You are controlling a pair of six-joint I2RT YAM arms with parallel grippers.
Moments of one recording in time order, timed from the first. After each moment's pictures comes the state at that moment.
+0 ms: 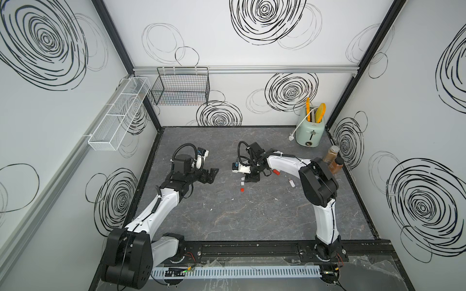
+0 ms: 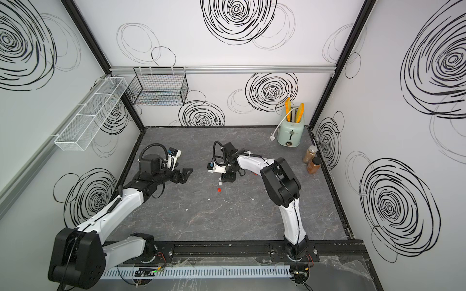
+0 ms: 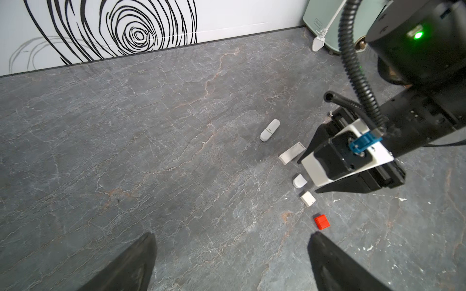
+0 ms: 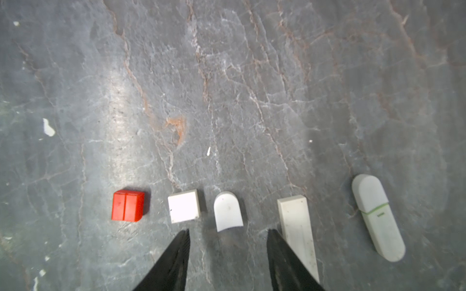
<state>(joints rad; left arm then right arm) -0.13 1.17 0.67 -0.11 0.37 0.07 0.65 2.09 1.50 -0.63 -0.29 -0.83</state>
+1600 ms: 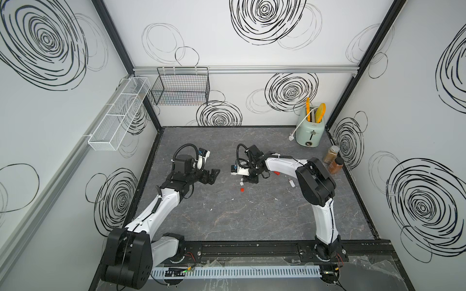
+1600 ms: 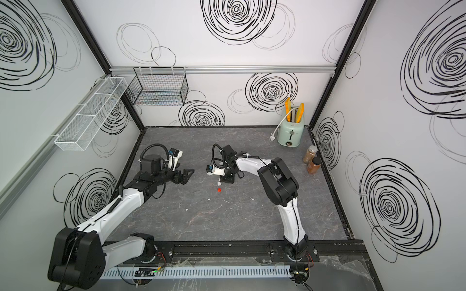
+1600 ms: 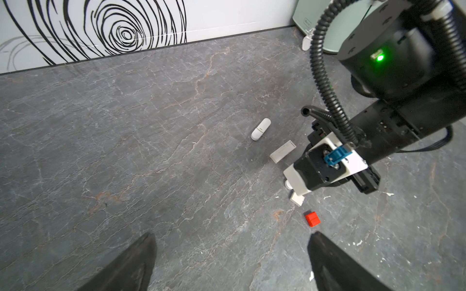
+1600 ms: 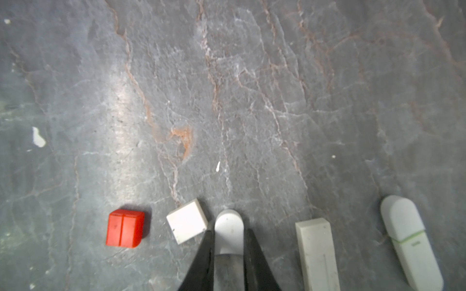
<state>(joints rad) -0.15 1.17 0.67 -0.10 0.41 0.07 0.66 2.10 1.46 -0.57 -0.30 -0.83</state>
